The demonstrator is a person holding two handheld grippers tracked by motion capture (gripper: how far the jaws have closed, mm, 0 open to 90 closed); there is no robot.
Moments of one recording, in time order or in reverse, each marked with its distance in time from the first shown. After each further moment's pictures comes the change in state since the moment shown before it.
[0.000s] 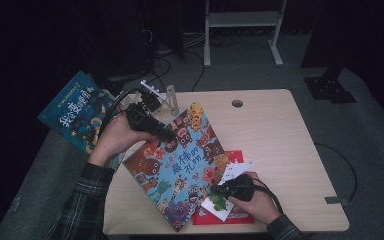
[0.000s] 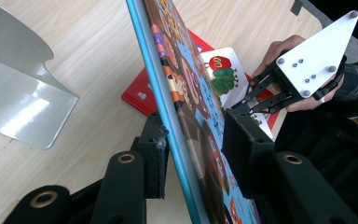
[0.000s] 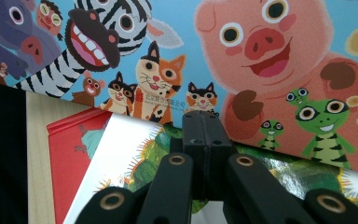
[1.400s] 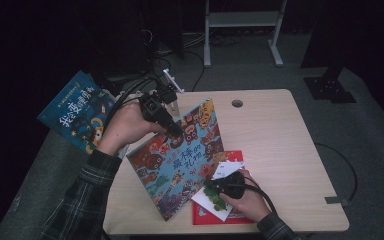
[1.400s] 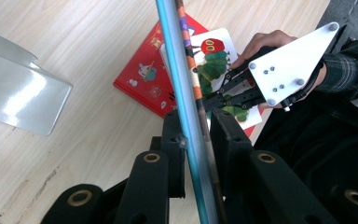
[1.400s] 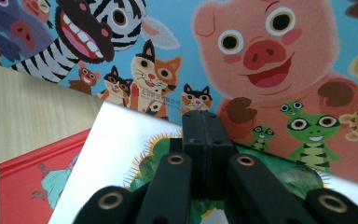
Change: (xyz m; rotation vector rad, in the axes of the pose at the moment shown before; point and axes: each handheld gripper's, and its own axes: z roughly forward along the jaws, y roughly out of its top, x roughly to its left) left arm -0.027 0.043 -0.004 0.169 0.033 0.013; right arm 0.003 0.014 0.018 -0.022 -0.100 -0.031
